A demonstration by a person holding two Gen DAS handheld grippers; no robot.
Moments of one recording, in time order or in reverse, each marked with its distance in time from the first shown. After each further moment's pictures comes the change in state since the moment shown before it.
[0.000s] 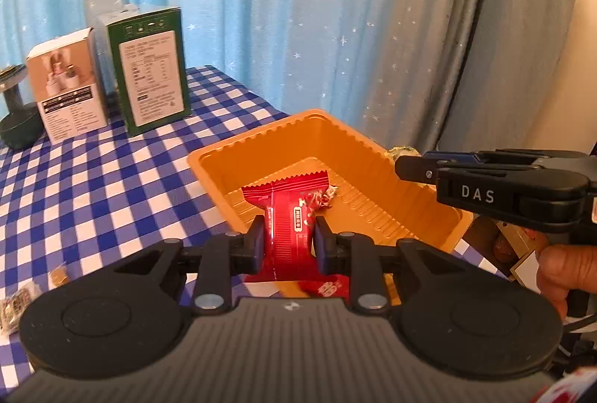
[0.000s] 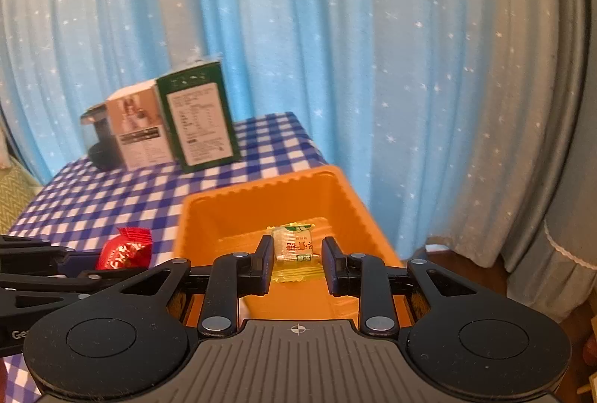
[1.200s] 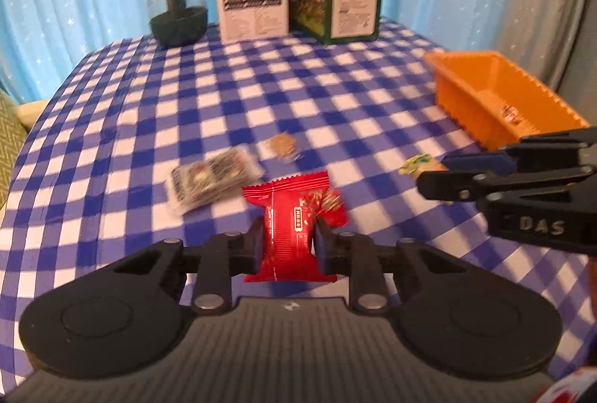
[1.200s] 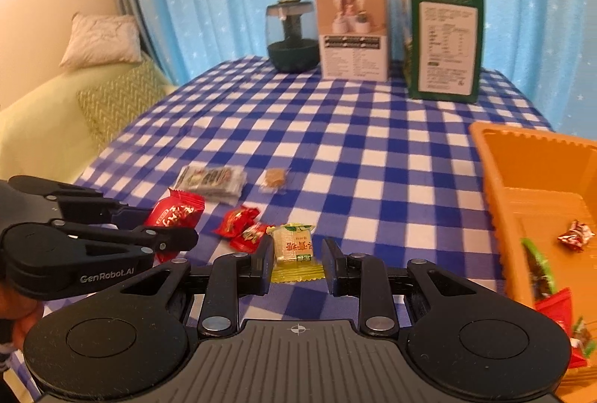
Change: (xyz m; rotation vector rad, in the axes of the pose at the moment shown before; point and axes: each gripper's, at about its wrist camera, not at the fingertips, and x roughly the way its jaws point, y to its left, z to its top) left arm -0.066 0.174 -0.107 -0.162 0.095 0.274; right arm 0.063 0.202 -0.068 -0.265 0.179 0.392
